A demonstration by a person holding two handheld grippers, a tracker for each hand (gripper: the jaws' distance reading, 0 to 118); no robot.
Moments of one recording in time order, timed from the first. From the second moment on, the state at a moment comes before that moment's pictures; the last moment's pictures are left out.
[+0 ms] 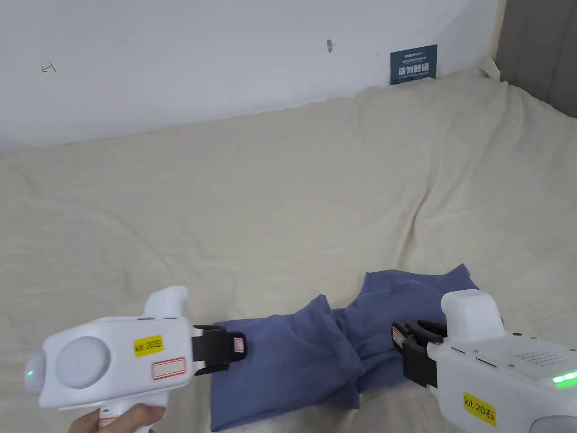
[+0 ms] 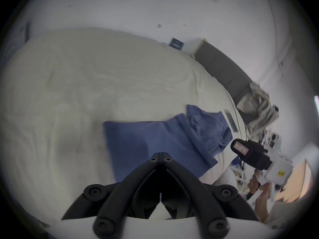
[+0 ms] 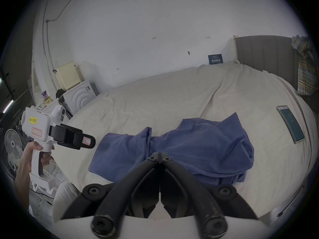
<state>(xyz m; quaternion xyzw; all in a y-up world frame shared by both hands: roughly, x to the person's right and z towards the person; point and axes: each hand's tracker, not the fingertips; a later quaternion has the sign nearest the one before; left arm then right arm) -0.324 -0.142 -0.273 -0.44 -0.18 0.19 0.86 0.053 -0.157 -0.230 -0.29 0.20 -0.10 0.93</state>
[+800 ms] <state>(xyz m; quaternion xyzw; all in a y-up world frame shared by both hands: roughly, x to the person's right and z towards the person) -0.356 -0.229 -0.322 -0.46 -0.28 0.42 0.73 0.024 -0.163 -0.249 -0.32 0.21 -0.06 0.92</state>
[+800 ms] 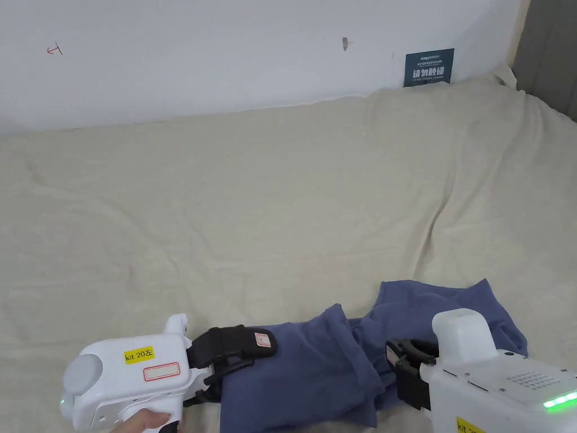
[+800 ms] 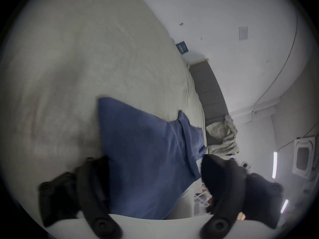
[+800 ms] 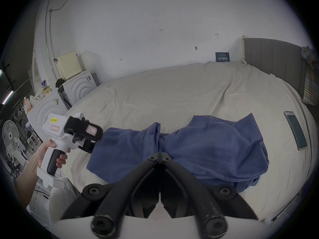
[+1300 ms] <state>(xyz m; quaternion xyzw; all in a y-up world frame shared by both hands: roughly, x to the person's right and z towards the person) -0.384 -0.200 -0.308 -0.47 -0.25 0.33 0.78 0.021 -0.157 -0.254 -0.32 0.20 -0.06 0.92</state>
